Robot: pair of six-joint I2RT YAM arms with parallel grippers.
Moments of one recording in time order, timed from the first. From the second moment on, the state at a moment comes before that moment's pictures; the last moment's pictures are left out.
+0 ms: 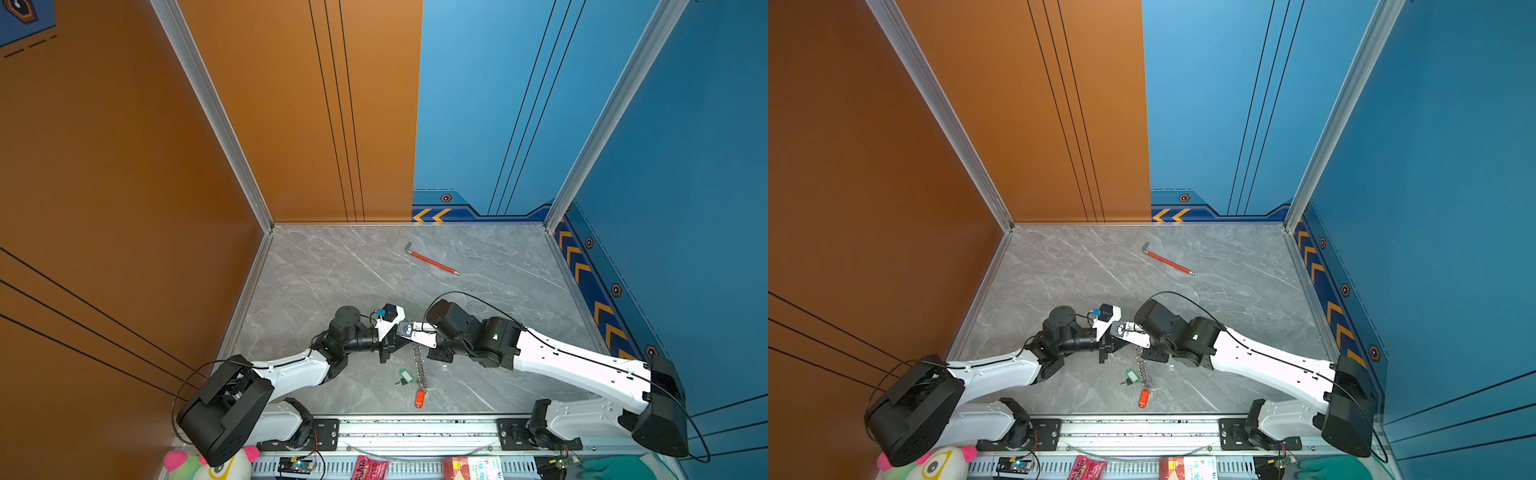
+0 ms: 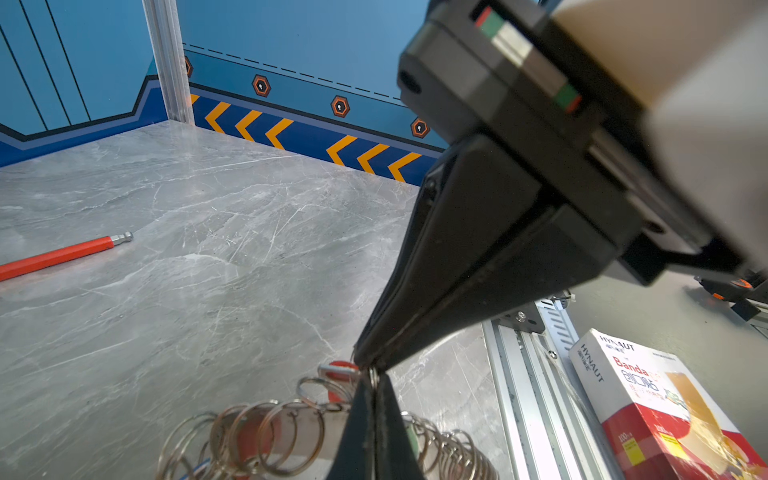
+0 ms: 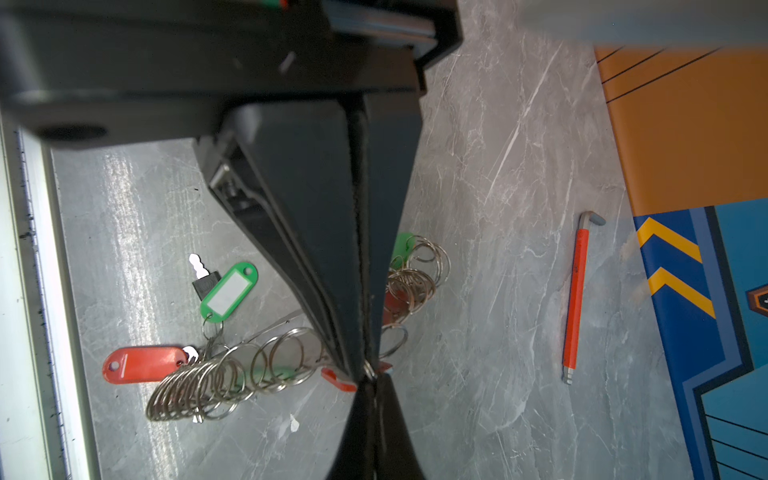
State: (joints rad) left arm -0.64 1.29 0.36 0.73 0.79 -0.05; right arm 1.06 1.28 1.03 -0.62 0.15 -0.46
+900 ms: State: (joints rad) left arm -0.64 1.25 0.36 0.71 0.70 -0.04; right arm 0.97 1.21 0.91 -0.40 0.14 -0.33
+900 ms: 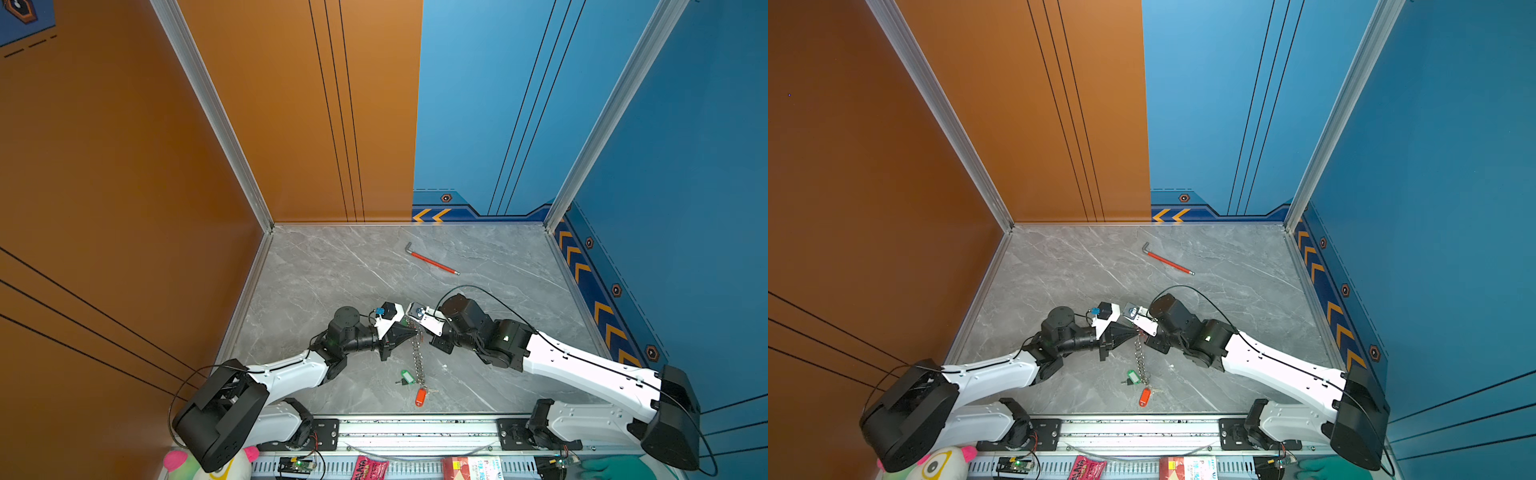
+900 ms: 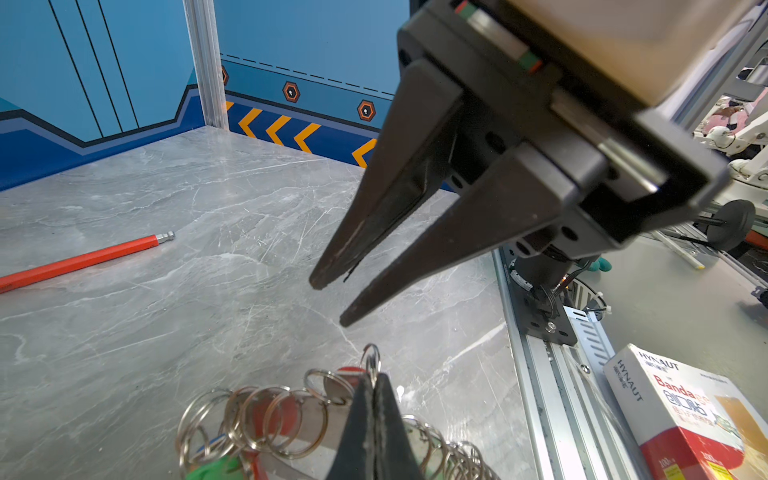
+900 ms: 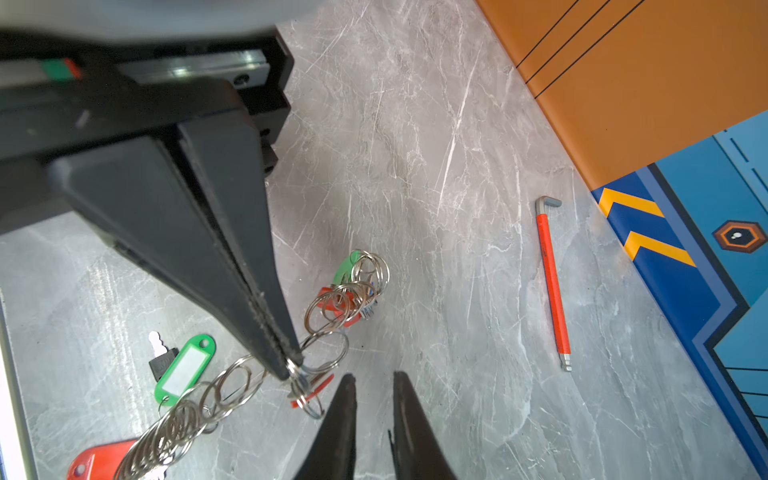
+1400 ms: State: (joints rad) left arm -0.65 1.23 0.34 0.72 0.64 -0.04; right arm 0.98 1.24 0.88 -0.40 0.12 -0.30
